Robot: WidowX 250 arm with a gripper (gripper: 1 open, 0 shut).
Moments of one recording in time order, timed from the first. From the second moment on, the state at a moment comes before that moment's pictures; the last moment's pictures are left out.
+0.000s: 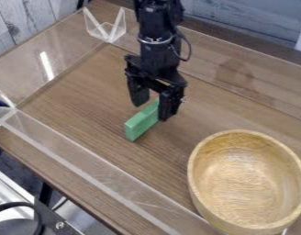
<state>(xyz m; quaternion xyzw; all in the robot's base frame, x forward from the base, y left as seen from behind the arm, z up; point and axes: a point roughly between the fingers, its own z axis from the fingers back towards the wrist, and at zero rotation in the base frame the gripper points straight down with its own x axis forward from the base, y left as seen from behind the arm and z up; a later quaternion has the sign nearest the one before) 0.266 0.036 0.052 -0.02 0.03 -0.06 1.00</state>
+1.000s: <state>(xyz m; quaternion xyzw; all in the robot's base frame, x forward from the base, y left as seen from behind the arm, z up) 0.266 0.031 0.061 -0.03 0.02 -0.08 1.00</state>
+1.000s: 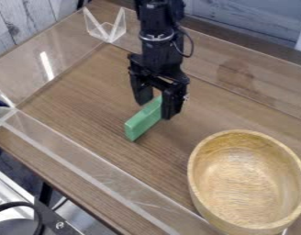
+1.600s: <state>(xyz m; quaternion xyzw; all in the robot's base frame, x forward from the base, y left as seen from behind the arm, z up) 0.268 0.035 0.055 -0.03 0.02 -0.07 1.00</state>
